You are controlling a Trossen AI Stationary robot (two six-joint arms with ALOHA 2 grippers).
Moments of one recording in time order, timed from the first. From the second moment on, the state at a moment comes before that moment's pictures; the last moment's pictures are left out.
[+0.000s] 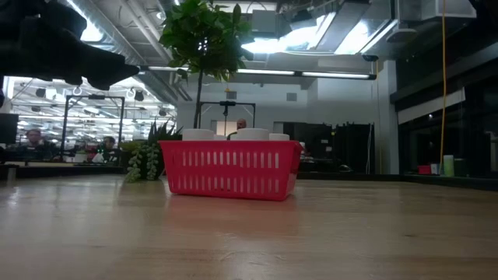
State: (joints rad) left arm 0.13 0.04 0.01 0.05 0.04 0.07; right arm 0.28 2.12 2.17 -0.60 0.16 -0.22
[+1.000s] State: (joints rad) left arm 0.13 0.04 0.01 0.05 0.04 0.07; right arm 0.35 2.44 2.34 -0.55 -0.09 -0.11
